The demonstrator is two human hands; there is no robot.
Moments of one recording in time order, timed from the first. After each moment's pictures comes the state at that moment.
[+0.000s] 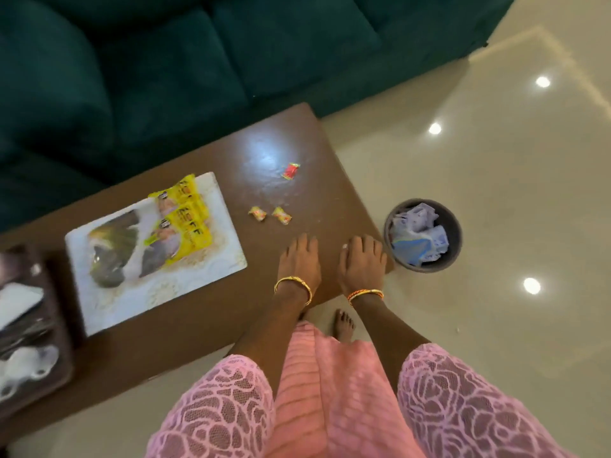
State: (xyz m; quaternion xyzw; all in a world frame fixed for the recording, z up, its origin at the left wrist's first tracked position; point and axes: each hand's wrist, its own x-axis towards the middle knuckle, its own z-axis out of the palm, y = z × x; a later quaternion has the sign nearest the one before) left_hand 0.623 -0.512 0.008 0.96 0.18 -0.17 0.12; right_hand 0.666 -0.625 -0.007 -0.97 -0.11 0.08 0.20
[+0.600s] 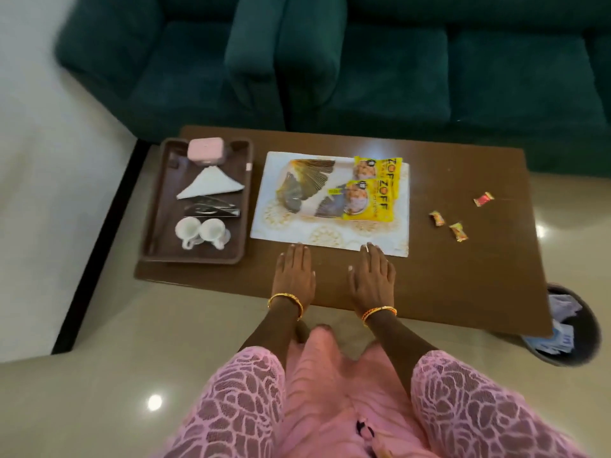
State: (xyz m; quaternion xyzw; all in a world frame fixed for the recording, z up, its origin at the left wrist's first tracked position) left_hand 0.285 -0.304 0.027 0.89 0.42 -0.16 0.12; right_hand 0.412 -0.404 0.029 -0.89 -0.42 0.14 0.14
